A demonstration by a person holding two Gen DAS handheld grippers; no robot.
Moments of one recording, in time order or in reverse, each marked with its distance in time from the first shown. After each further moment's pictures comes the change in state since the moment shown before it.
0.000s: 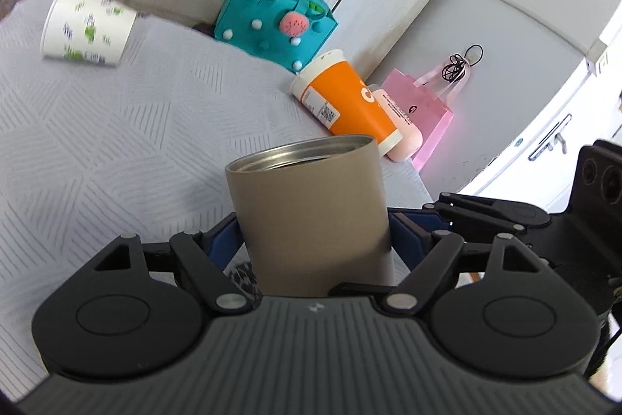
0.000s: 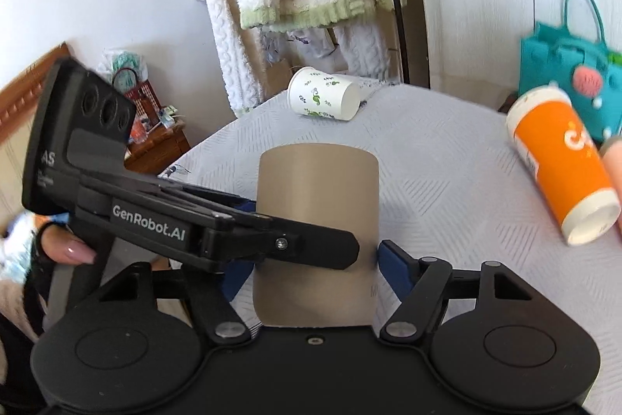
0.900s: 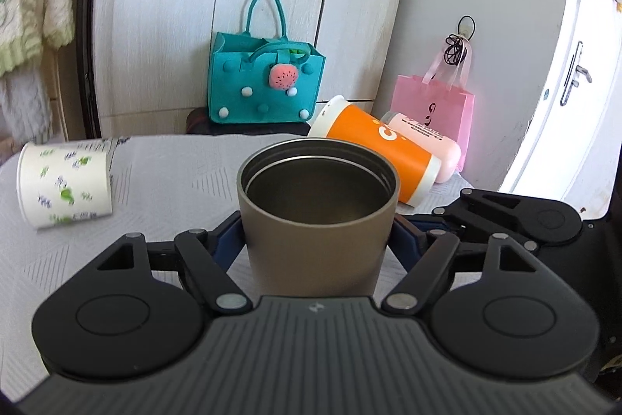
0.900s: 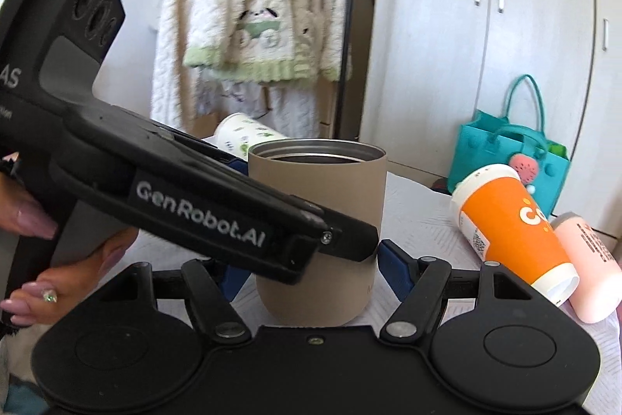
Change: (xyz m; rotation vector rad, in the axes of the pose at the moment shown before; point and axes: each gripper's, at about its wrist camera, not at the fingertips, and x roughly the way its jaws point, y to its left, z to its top) left arm 0.035 -0.012 0.040 0.377 -0.100 0.112; right arm 0.036 0.000 -0.005 -0.121 -0.244 -0.311
